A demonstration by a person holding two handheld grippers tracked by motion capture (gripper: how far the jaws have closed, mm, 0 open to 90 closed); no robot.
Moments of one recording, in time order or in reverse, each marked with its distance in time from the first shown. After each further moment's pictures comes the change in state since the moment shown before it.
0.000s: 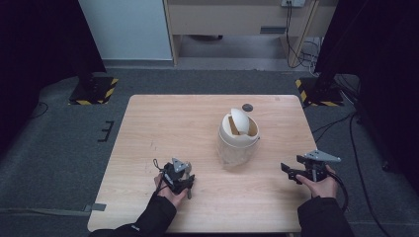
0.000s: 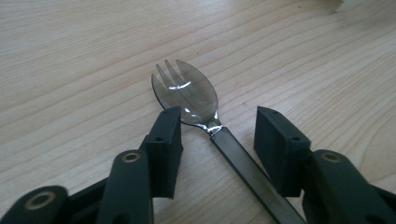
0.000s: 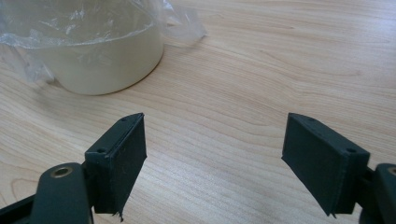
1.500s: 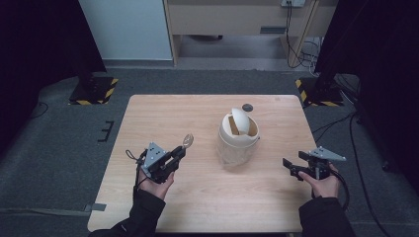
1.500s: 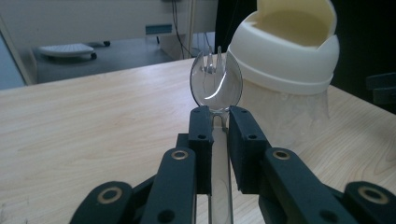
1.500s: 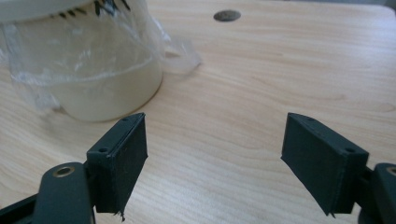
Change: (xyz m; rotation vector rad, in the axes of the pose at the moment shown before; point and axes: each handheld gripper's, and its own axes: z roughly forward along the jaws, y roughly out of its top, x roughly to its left) left arm 0.020 0.044 -0.085 -0.499 -0.127 -0.018; right arm -0.003 0.010 -0.008 -0.089 -0.004 0.023
